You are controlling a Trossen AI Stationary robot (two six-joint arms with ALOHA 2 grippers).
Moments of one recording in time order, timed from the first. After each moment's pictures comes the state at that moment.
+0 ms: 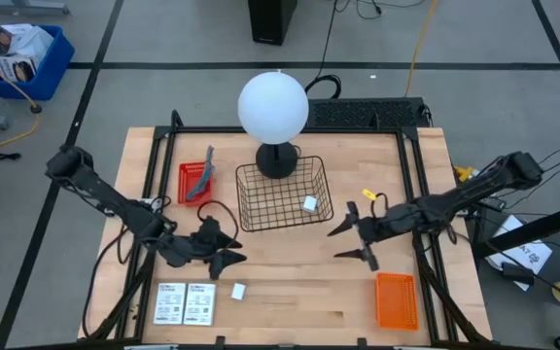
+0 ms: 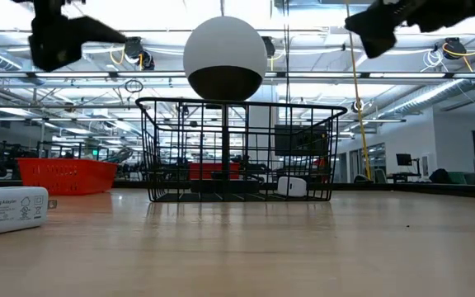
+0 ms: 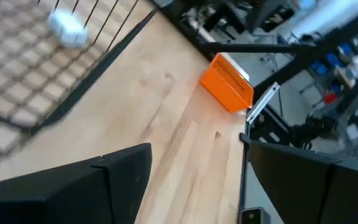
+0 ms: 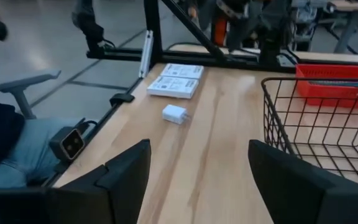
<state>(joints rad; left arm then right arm) -0.61 1.18 0.65 0.07 -0.53 -1.06 0.37 0.98 0.48 0.25 0.08 0.08</state>
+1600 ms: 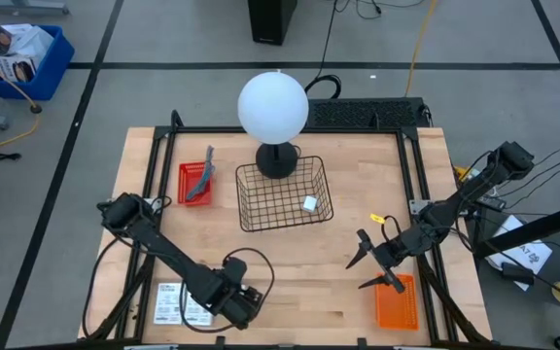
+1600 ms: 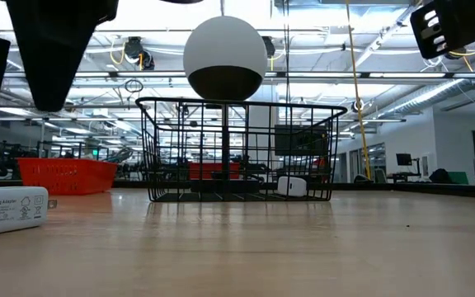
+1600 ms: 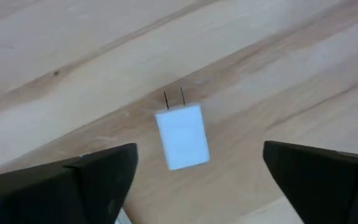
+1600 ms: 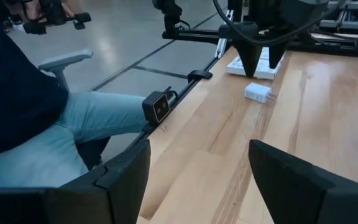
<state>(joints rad) -0.65 1.95 1.51 -1.04 -0.16 -1.81 0.64 0.94 0.36 0.31 0.08 0.15</state>
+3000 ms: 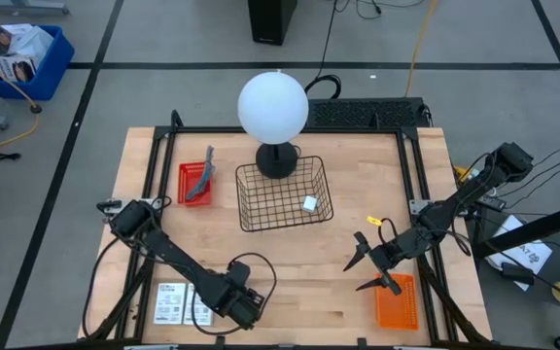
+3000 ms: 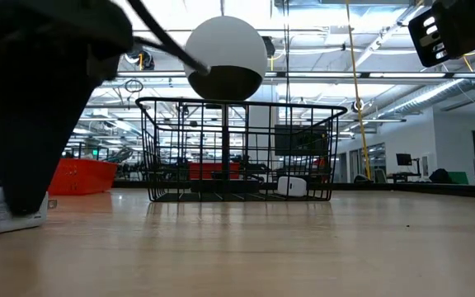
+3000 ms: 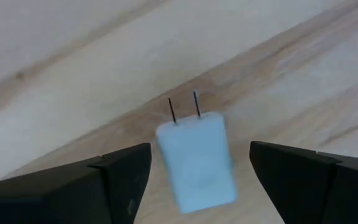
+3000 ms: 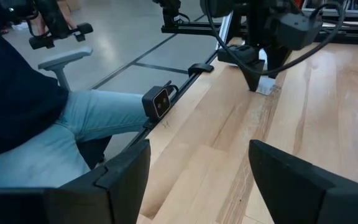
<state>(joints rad) -0.65 2.04 1.44 -0.92 -0.14 -1.77 0.64 1.01 0.36 0.35 0.08 0.18</state>
